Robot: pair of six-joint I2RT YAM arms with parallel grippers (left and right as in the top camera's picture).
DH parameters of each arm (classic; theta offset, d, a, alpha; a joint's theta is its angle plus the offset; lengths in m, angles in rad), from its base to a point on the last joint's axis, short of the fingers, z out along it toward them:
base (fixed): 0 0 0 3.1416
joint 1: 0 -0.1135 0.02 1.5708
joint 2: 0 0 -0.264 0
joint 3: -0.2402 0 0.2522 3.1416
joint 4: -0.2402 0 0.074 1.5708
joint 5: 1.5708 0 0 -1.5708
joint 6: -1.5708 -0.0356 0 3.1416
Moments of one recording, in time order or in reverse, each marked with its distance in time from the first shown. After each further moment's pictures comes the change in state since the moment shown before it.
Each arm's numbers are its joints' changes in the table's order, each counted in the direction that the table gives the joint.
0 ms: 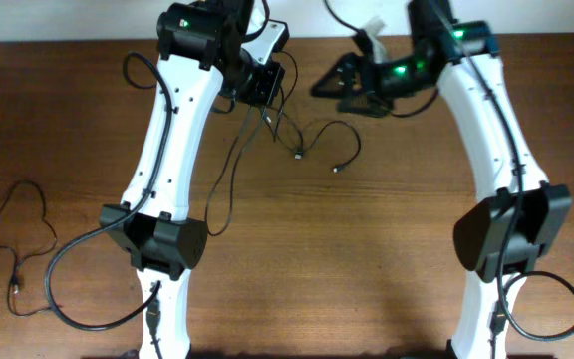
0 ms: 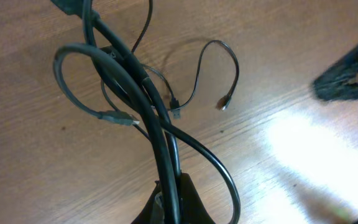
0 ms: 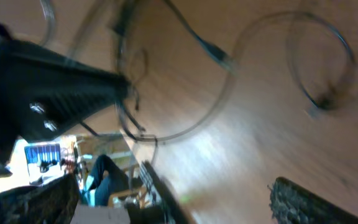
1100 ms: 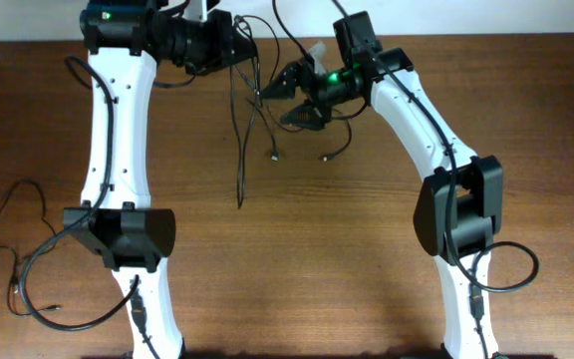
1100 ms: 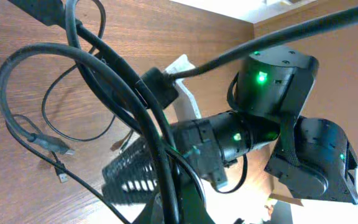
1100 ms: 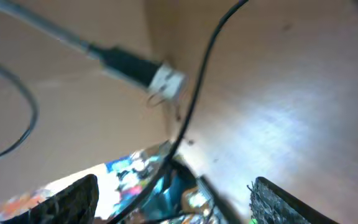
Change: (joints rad) left arm -0.230 0.000 0.000 0.200 0.540 0.311; right arm -0.154 0.198 0.032 0.426 -0.111 -0.597
